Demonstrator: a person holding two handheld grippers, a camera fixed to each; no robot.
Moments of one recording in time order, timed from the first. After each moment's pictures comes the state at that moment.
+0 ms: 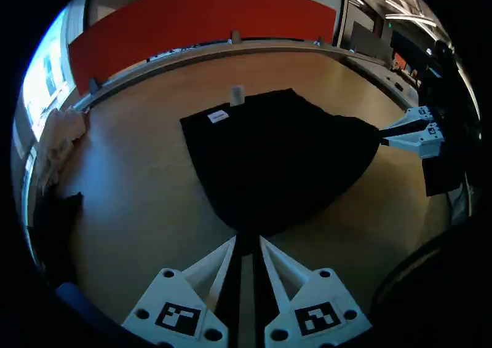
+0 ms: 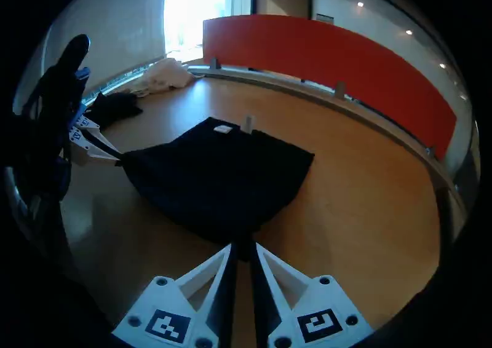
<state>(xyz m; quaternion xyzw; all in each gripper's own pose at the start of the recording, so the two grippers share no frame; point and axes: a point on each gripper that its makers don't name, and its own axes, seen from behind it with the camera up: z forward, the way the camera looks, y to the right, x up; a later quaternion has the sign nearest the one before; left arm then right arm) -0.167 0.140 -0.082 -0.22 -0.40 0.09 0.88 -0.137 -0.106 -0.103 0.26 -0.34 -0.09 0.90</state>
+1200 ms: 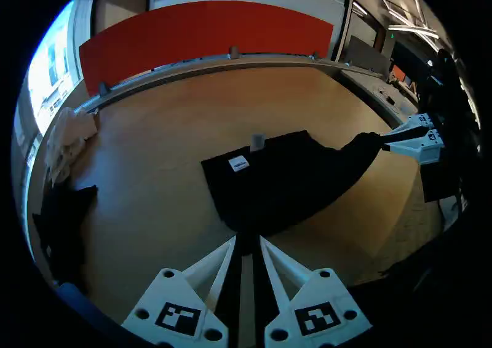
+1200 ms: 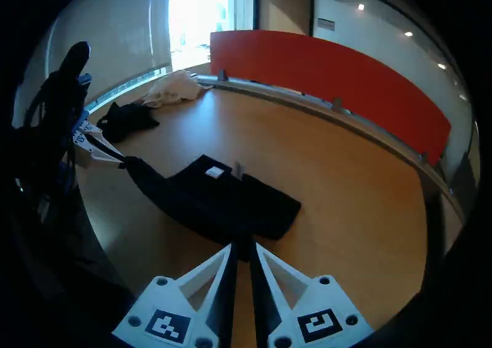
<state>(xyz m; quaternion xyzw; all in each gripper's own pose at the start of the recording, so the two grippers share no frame) -0.093 0.141 -0.137 -0.22 -0.40 0.06 0.89 -0.056 -0.097 -0.157 0.27 -0.34 -0.08 0.90</state>
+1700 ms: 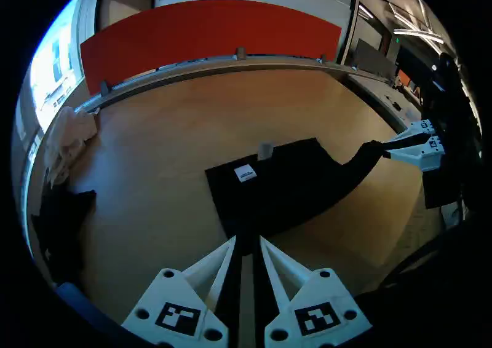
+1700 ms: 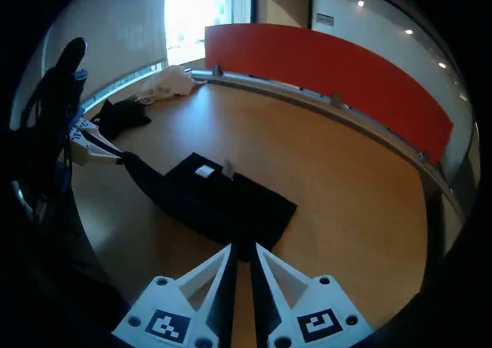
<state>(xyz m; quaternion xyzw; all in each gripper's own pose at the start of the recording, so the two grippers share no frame) -0.099 0.147 -0.104 -0.21 -0.40 0.05 0.89 -0.071 -0.091 -0.128 0.26 -0.36 -0.09 0.89</state>
